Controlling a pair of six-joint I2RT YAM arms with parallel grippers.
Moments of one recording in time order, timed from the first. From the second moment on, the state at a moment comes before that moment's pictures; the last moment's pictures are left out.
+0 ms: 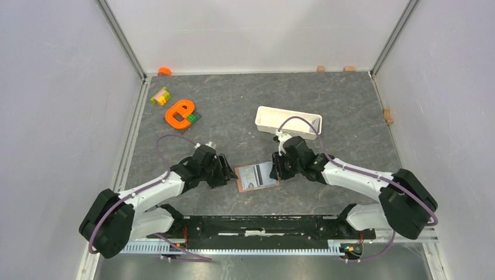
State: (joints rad) left arm -0.62 1.12 0.44 -0.21 0.15 -0.93; right arm 0.77 1.30 0.63 -0.17 -0.14 0.46
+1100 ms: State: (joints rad) left arm -0.60 1.22 0.40 -0.07 0.27 -0.89; right arm 0.77 1.43 0.59 -0.04 -0.21 0.53
